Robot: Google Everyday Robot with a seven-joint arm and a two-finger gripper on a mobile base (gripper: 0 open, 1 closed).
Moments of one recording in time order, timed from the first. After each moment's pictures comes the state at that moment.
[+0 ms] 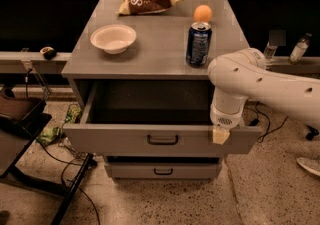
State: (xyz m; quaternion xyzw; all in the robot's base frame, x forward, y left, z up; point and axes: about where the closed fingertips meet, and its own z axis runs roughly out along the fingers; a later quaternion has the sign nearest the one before) arm 0.521 -0.194 0.657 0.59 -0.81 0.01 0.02
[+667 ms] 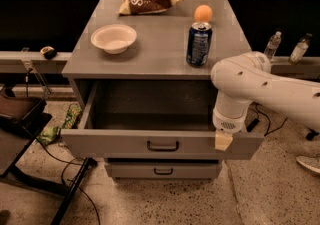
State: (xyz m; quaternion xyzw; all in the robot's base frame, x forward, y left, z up) arm 0.508 -0.197 0.656 0.59 -0.80 0.01 0.02
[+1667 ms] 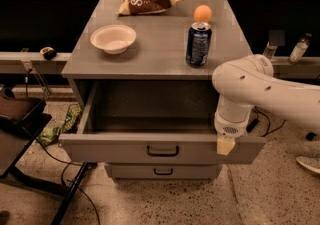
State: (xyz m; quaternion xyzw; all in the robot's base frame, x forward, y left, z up) arm 0.490 -0.202 0.658 0.60 -0.80 0.01 0.03
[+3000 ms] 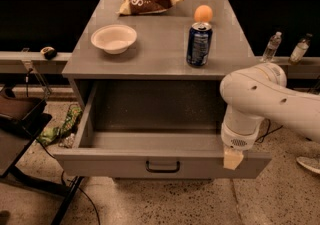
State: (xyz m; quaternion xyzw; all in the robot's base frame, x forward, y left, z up) arm 0.446 -0.208 0.664 0.60 -0.80 0.00 0.04
